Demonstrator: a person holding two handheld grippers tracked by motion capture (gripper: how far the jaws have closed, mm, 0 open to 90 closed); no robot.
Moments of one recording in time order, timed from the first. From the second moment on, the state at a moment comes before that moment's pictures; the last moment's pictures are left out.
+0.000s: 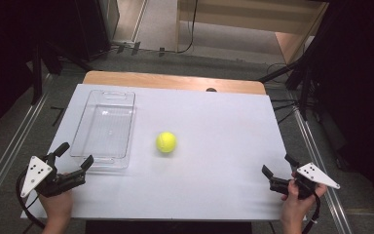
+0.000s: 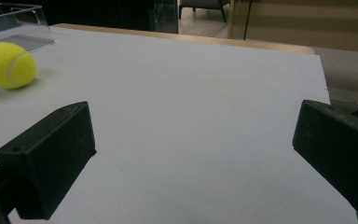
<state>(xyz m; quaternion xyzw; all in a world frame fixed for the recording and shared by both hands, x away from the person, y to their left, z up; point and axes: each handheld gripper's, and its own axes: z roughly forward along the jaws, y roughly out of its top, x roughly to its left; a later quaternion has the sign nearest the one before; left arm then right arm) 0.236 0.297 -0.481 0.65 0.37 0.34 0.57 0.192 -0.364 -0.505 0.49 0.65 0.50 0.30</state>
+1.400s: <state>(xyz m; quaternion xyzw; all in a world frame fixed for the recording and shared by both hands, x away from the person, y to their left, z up) 0.236 0.296 -0.482 0.65 0.37 0.34 0.57 0.234 -0.329 -0.462 0.44 0.71 0.48 0.26</state>
